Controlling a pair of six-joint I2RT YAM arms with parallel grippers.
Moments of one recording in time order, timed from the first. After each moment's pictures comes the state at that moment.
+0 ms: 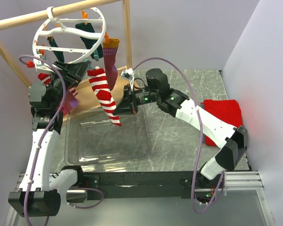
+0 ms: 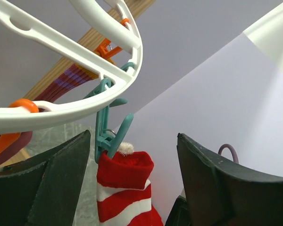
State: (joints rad) left arm 0.02 0.97 1.07 0.22 0.43 -1.05; right arm 0.80 1.56 1.52 -0.20 -0.87 0.36
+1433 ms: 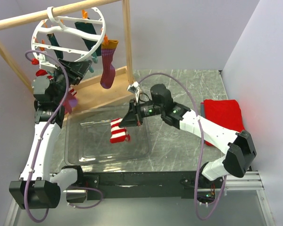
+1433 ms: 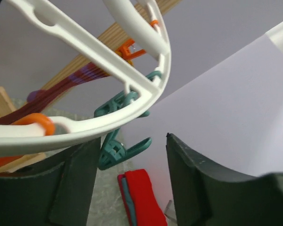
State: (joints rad) left arm 0.02 1.06 1.09 0.23 0.43 -1.05; right arm 0.80 1.44 1.21 -0.02 -0.85 0.55
